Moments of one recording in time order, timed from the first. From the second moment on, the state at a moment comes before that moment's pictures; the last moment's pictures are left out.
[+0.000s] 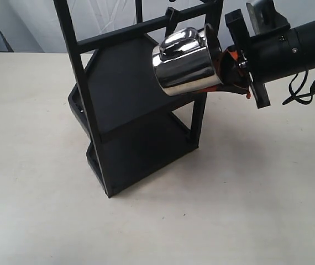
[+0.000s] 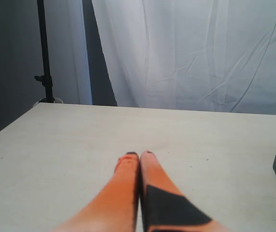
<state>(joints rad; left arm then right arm) 0.12 0.00 0.00 0.00 0.13 -0.01 0.09 1.67 -1.08 1.25 1.21 -0.51</state>
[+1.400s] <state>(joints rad) 0.12 0.00 0.00 0.00 0.13 -0.01 0.10 1.80 -1.09 1.15 1.22 -0.51</state>
